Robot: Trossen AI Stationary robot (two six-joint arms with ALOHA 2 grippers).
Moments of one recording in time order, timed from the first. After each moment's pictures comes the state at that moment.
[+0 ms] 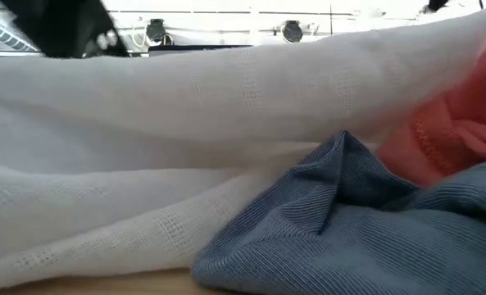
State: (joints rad) left arm -0.58 1.57 1.02 -0.30 0.00 -0.59; right arm 0.65 1.48 1.35 -1.12 0.44 0.74
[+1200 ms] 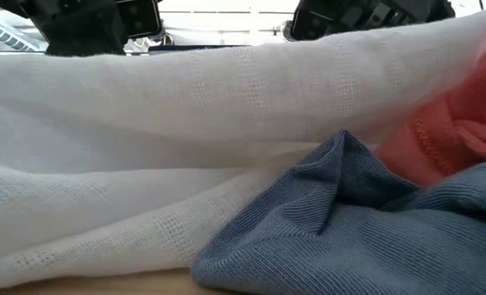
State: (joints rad) left arm -0.41 1.39 0.72 -0.06 -0.09 -0.60; right arm 0.30 1.62 0.91 -0.05 0.07 0.35
